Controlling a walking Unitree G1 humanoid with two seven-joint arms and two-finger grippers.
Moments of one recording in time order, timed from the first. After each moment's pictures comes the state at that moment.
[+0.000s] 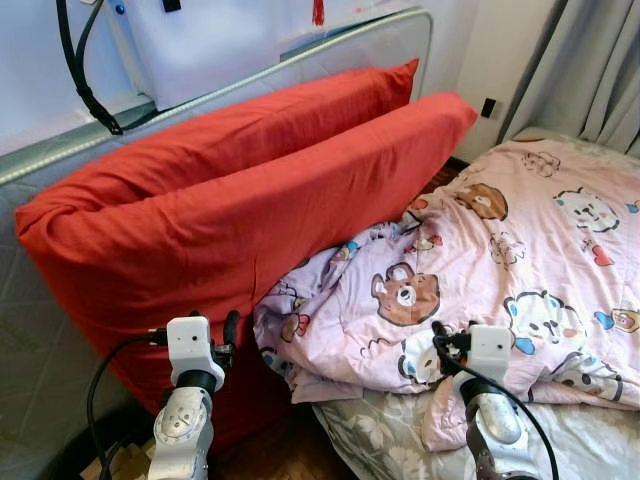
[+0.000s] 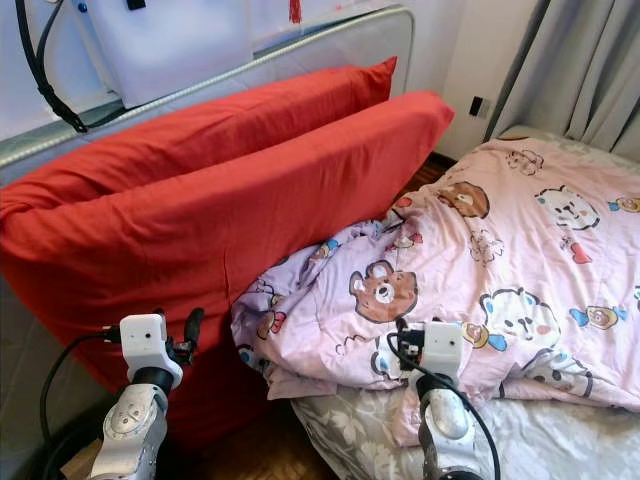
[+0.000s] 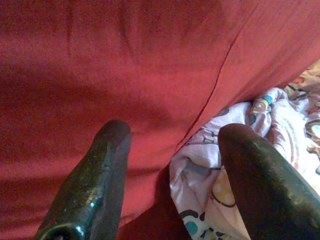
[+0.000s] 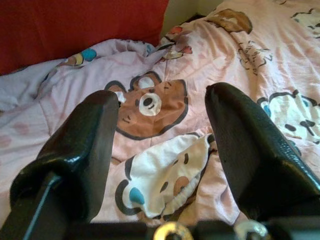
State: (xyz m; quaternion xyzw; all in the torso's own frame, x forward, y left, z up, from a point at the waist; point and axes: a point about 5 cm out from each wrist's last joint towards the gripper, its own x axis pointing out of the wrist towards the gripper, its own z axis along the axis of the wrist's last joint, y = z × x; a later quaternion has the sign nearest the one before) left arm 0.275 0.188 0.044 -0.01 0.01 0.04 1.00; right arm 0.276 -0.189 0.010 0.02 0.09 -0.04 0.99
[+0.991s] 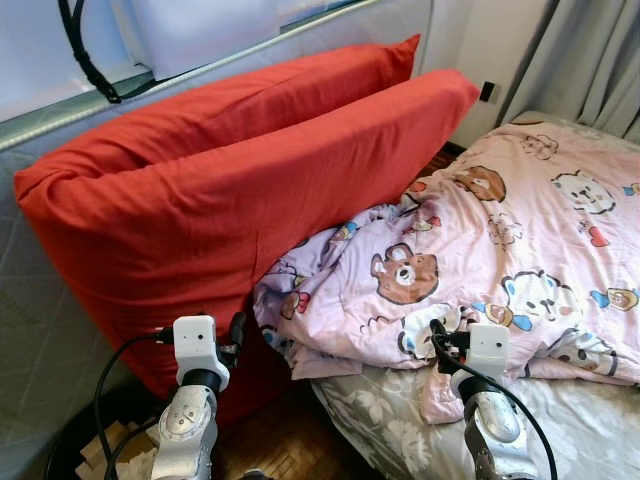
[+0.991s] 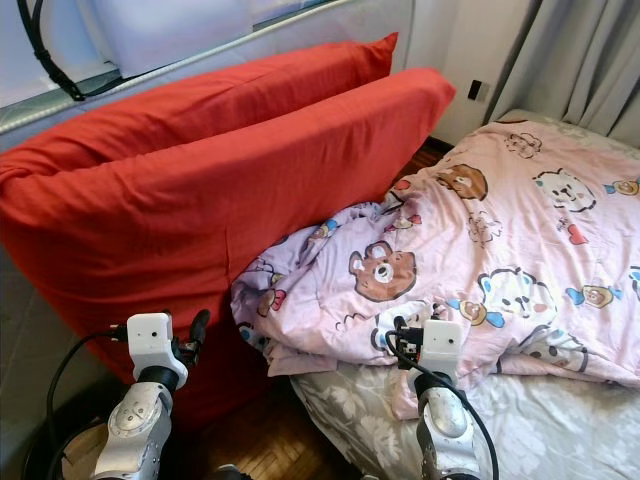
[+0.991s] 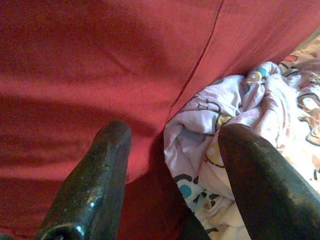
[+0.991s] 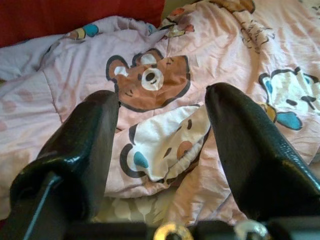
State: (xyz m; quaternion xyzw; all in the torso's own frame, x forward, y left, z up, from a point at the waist) left arm 0.277 0.182 0.043 -0.01 0.03 0.03 1.00; right arm 0.276 -0.185 0.012 0.02 0.10 -0.03 0.99
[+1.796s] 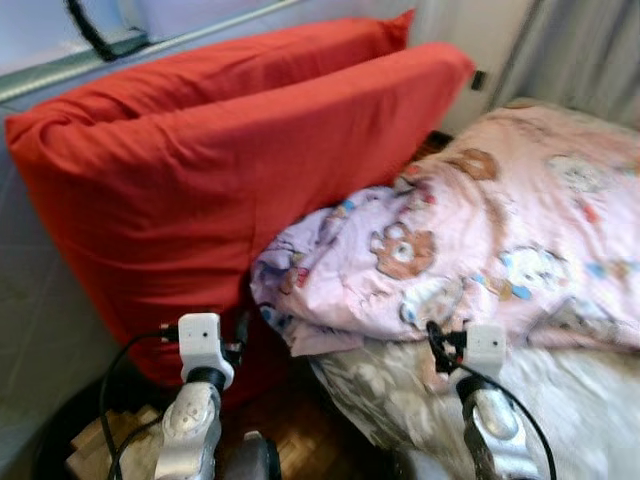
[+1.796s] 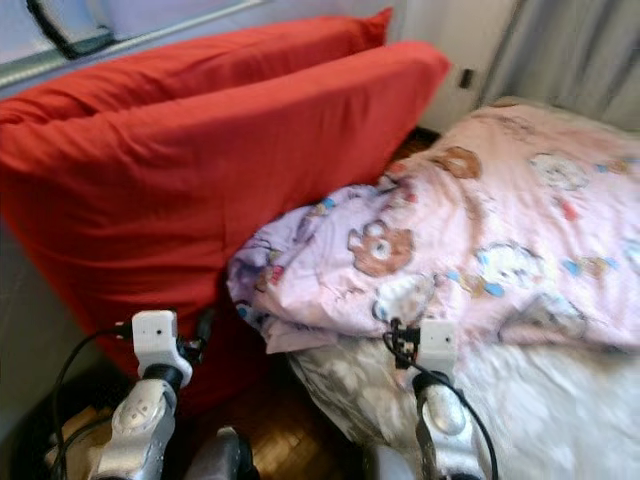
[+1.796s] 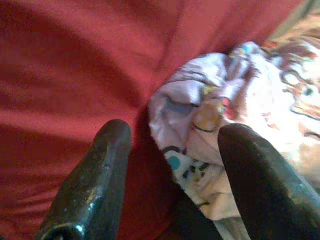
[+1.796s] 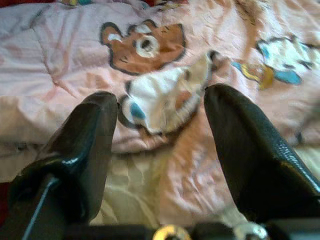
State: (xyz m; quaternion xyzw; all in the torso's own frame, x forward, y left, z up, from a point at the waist) left arm 0.283 0.176 0.047 -0.01 0.02 0.01 1.00; right arm 0.273 -0.184 0.008 0.03 0.11 -0.02 0.99
